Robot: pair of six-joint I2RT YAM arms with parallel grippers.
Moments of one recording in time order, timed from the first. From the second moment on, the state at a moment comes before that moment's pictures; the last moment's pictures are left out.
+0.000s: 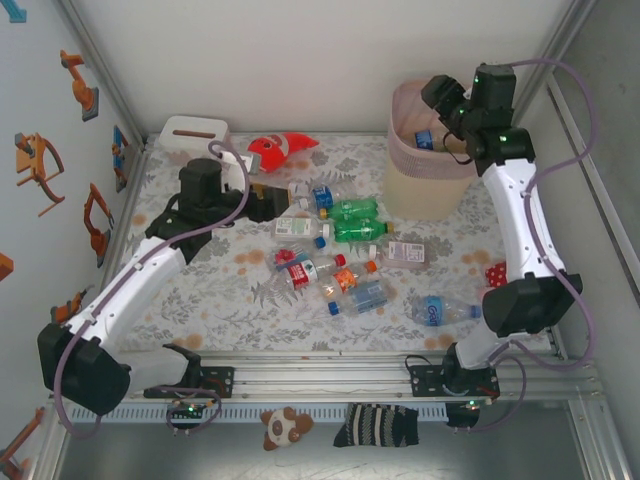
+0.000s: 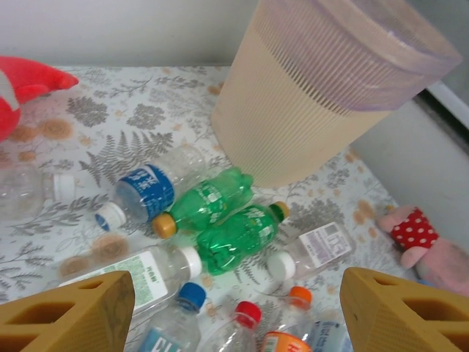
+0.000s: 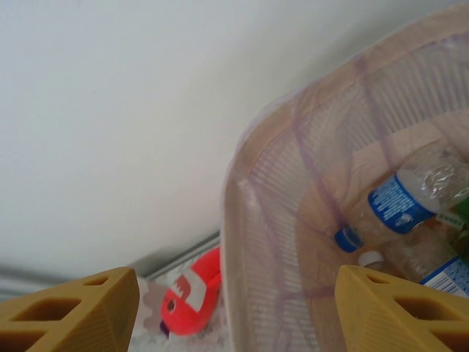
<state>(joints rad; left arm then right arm) -0.47 1.22 1.07 -0.31 0.37 -0.27 0.12 1.62 1.86 -0.61 -0.13 0.73</state>
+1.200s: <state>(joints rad) -0.49 1.34 0.96 -0.51 0.21 -0.06 0.32 1.47 1.75 -0.84 -0.33 0.40</state>
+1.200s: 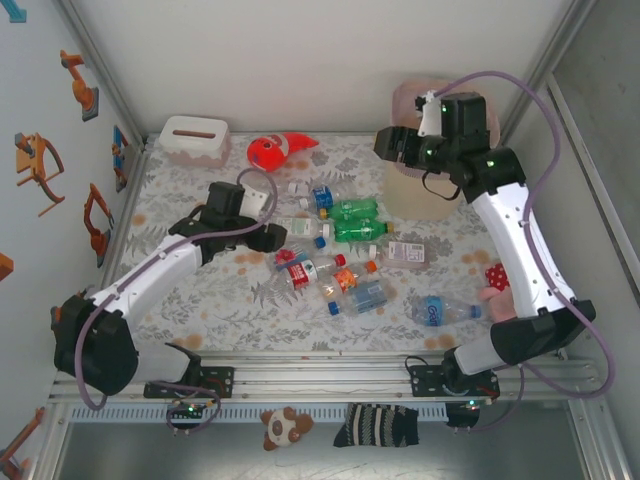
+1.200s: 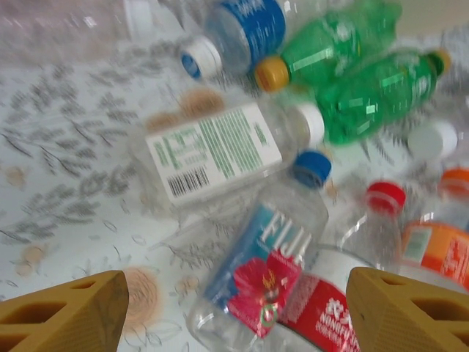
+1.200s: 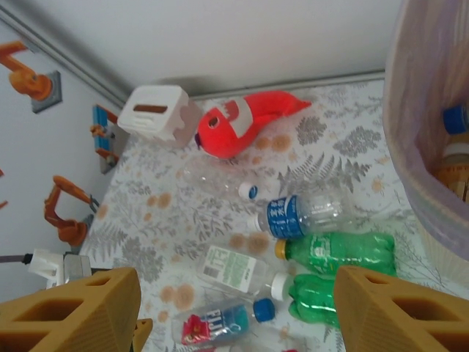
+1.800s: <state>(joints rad) -0.51 1.59 1.17 -0.89 0.23 0.26 0.32 1.41 1.65 -0.84 -0.34 0.34</state>
